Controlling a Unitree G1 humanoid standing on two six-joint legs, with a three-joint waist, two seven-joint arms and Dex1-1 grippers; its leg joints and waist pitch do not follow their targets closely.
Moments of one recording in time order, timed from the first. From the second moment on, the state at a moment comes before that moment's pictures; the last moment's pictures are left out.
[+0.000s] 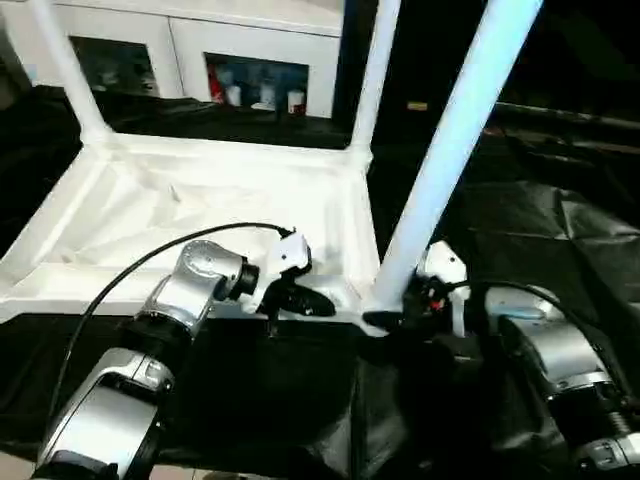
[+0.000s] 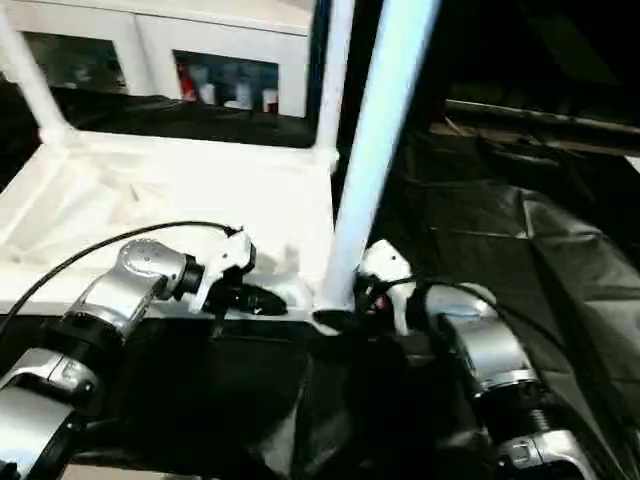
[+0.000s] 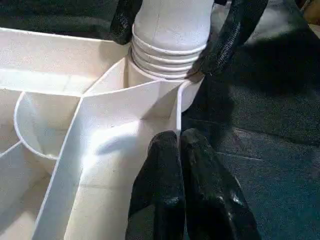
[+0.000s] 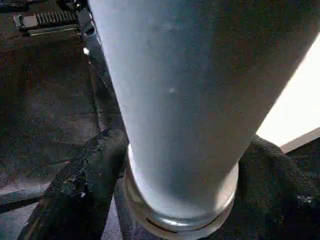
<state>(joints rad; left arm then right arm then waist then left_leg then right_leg) -0.68 0.30 -0.28 0.73 0.00 0.06 -1.35 -0.36 -0.41 0.18 0.33 0.17 0.22 1.09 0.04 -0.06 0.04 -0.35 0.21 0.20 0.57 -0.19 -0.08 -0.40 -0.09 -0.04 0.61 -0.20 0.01</state>
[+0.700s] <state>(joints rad) -0.74 0.09 -0.25 0.86 0.10 0.07 -0.86 -0.40 -0.10 -0.03 0.46 0.11 0.24 0.37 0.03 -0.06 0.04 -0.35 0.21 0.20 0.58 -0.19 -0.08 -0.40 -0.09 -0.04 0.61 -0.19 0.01</state>
